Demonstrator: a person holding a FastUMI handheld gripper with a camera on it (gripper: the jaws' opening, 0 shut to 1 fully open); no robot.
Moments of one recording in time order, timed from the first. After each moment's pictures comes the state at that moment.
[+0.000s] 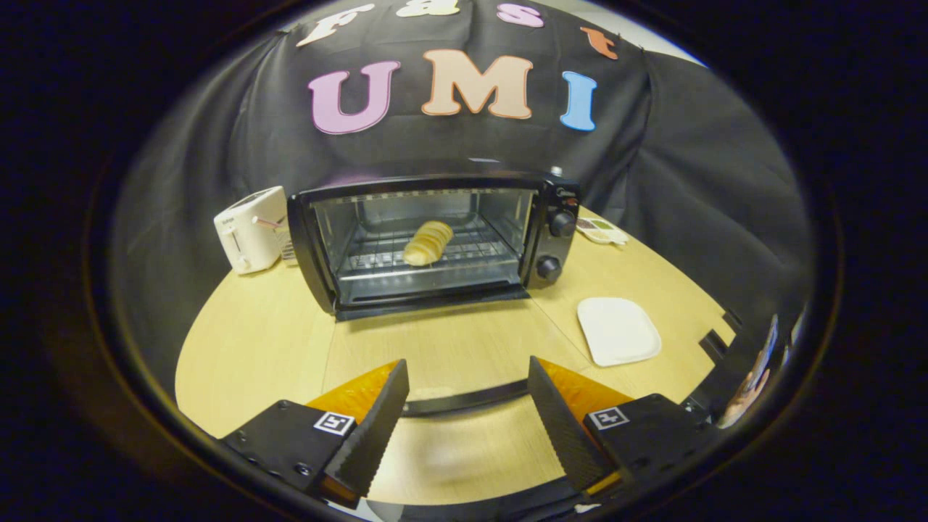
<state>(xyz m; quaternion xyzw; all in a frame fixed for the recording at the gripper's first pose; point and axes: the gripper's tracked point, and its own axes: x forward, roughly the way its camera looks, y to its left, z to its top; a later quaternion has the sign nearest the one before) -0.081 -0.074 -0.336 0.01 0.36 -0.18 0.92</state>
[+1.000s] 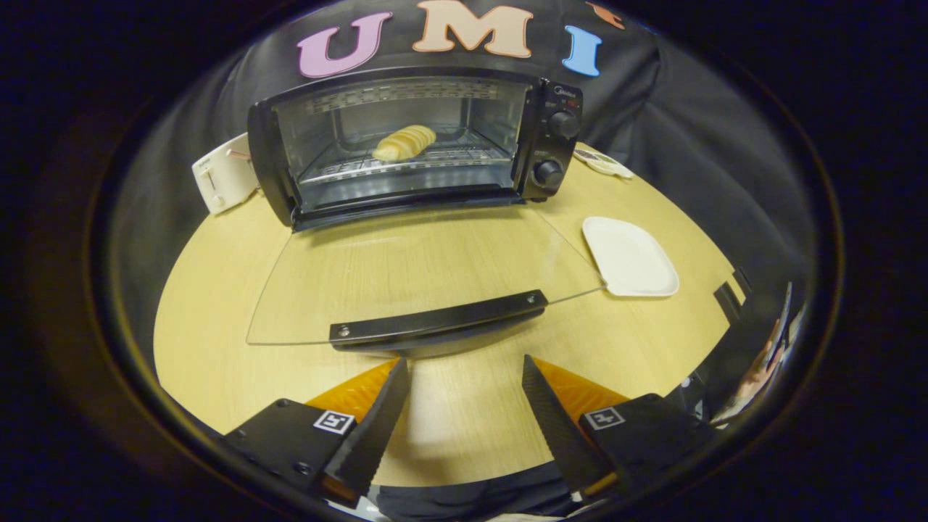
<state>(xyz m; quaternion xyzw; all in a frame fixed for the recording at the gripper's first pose) -0.116 -0.082 -0.408 0.01 0.47 -0.17 0.87</state>
